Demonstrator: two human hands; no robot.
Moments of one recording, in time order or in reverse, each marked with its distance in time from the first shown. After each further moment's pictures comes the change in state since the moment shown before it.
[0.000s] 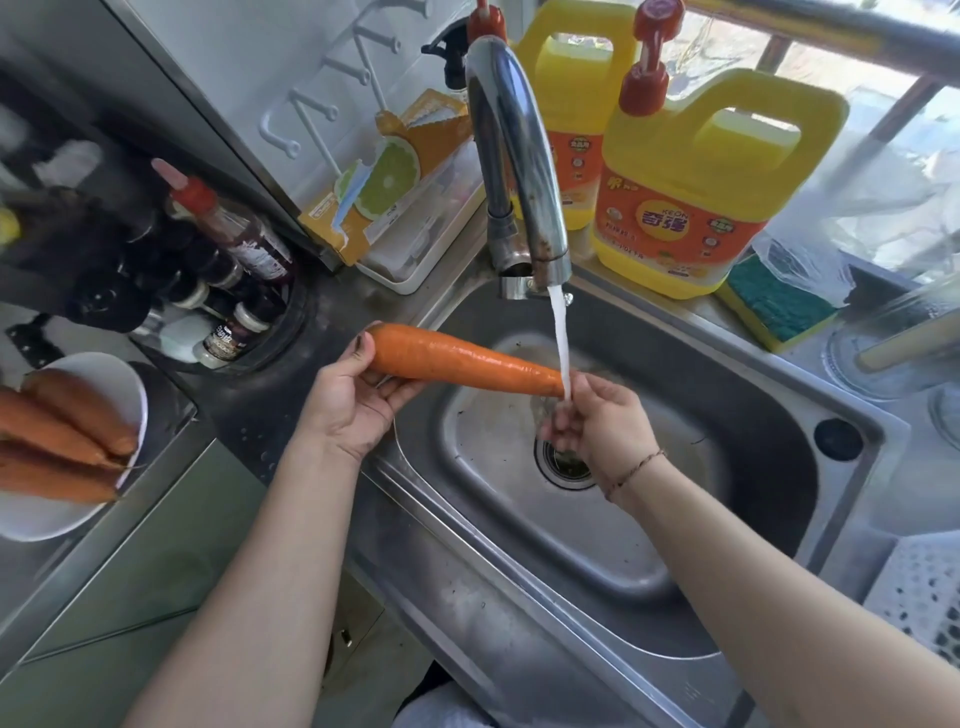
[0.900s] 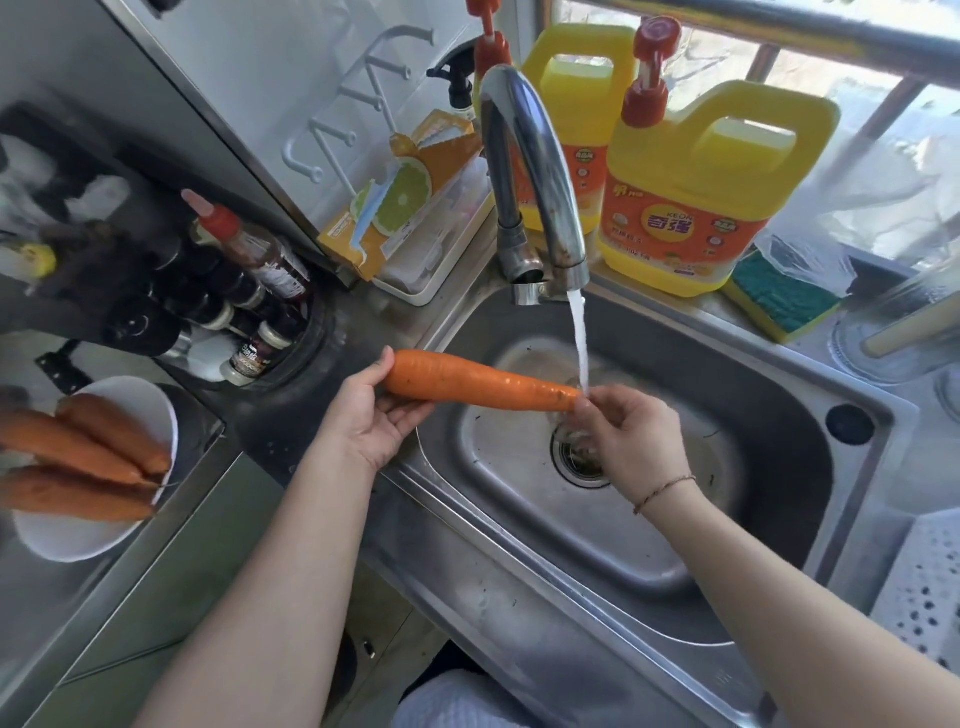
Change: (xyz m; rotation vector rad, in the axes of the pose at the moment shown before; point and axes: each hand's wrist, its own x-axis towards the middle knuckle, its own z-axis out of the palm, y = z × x) left_hand -0.011 0.012 0.001 0.146 0.156 -0.123; right_hand -0.017 0.012 -0.011 -0.573 0.126 -0.303
